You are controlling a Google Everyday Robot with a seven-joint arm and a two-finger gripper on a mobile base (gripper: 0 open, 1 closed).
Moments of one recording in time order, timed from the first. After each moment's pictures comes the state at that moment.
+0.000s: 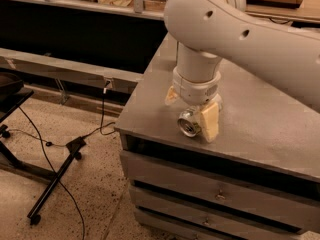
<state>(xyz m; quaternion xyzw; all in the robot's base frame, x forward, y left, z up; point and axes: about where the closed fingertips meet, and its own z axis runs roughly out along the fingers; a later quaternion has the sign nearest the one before) 0.495 -0.086 0.827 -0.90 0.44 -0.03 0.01</state>
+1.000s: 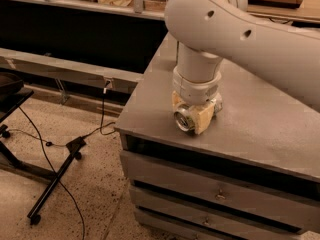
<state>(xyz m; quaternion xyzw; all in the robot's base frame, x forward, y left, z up) 0.495 -0.086 0.828 -0.90 0.44 -0.03 0.01</state>
